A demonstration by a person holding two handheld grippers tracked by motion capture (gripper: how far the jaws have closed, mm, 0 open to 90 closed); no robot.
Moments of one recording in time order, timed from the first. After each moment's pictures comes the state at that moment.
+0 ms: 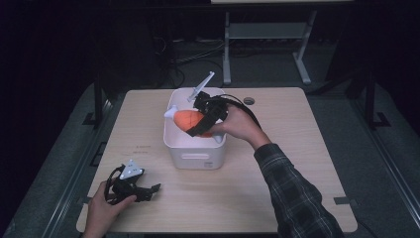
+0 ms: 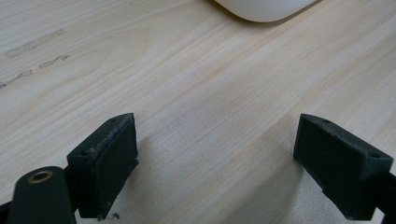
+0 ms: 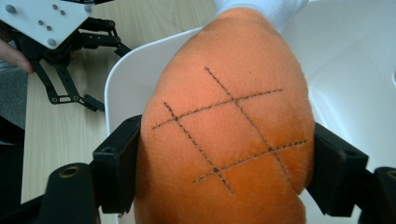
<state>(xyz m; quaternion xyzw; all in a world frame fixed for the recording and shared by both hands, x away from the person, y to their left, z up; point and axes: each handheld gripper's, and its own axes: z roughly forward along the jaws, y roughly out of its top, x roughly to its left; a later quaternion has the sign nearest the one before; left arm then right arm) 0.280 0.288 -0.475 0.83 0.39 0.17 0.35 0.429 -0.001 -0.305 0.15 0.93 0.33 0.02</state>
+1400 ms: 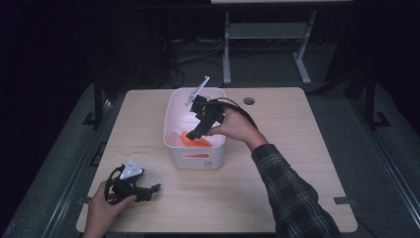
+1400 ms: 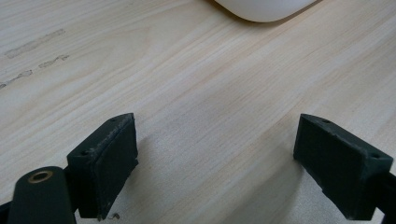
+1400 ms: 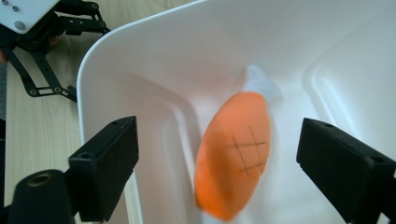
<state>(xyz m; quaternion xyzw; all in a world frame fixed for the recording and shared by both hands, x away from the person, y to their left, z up) 0.280 0.288 -0.475 0.83 0.39 0.17 0.35 0.432 0.006 -0.319 0.16 0.94 0.31 0.02</state>
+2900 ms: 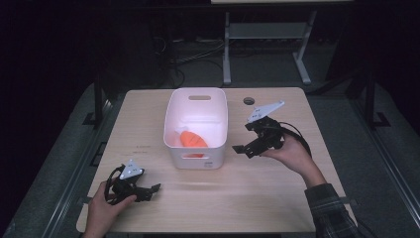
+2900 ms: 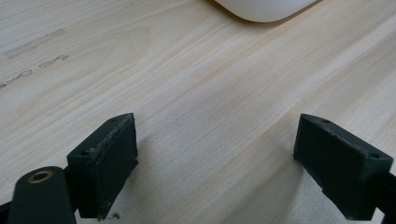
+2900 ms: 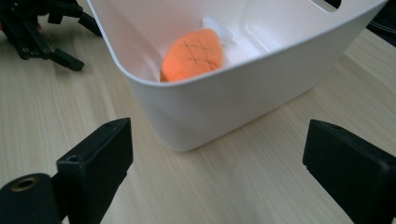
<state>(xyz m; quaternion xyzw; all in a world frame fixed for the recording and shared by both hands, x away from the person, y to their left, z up) 0.280 0.288 -0.475 0.83 0.39 0.17 0.36 0.360 -0.140 -0.341 0.25 0.88 0.39 0.09</state>
